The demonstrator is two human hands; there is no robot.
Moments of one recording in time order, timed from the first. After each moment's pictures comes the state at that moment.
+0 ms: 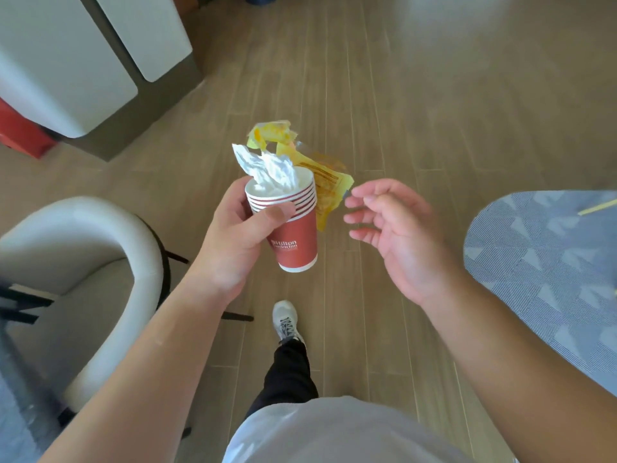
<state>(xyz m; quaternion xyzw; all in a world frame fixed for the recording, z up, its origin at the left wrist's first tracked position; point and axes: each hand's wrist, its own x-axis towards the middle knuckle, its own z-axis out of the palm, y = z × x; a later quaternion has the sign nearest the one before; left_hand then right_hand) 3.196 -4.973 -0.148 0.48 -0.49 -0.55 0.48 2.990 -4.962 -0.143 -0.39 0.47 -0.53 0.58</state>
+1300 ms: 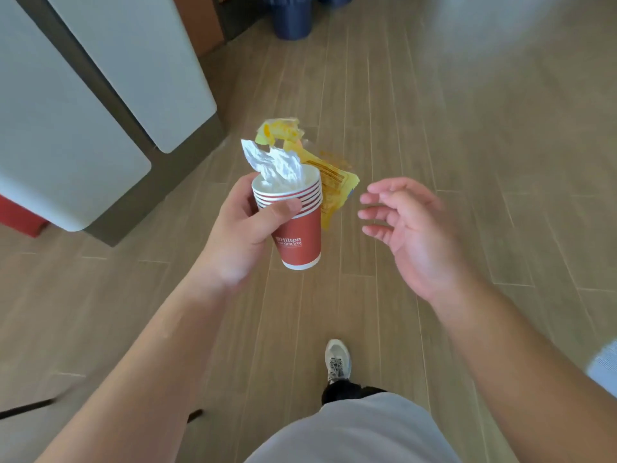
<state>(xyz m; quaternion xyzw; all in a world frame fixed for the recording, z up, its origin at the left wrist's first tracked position) 3.360 -5.699 -0.135 0.49 -0.50 -0.53 0.48 3.146 -5.696 -0.137 -0.37 0.47 -0.55 0.59</state>
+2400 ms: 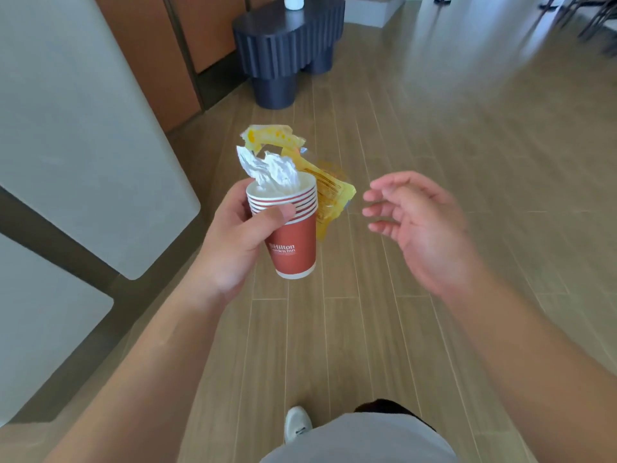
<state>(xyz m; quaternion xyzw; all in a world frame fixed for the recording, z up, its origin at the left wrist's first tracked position) 3.530 -6.324 -0.115 0.41 -0.52 -0.55 0.51 3.306 -6.297 -0.082 -0.44 0.49 -0.57 0.49</state>
